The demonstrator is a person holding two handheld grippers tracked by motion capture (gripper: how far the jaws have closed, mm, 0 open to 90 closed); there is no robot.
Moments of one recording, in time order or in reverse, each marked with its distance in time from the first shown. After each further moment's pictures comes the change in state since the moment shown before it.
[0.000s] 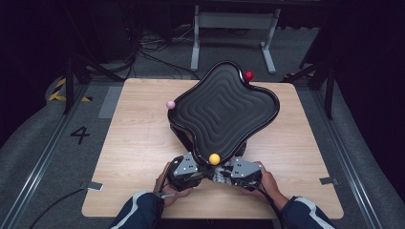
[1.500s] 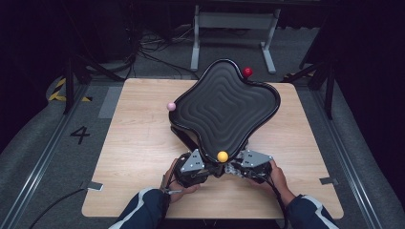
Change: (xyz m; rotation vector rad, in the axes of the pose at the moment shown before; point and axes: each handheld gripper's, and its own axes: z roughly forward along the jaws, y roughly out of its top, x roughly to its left) left arm 0.003 0.010 0.016 -0.029 -0.022 0.016; right arm -0.030 -0.018 -0.011 0.054 -0.089 0.104
